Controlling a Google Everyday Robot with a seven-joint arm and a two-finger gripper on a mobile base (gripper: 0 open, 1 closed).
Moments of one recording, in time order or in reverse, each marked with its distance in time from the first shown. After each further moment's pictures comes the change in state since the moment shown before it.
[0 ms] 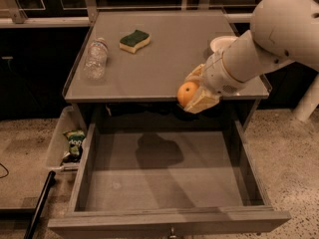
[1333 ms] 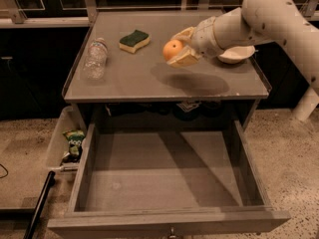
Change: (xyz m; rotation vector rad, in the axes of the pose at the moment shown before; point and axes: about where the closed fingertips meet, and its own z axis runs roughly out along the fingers) arm -0.026 -0.154 0.040 0.157 -0.315 0.009
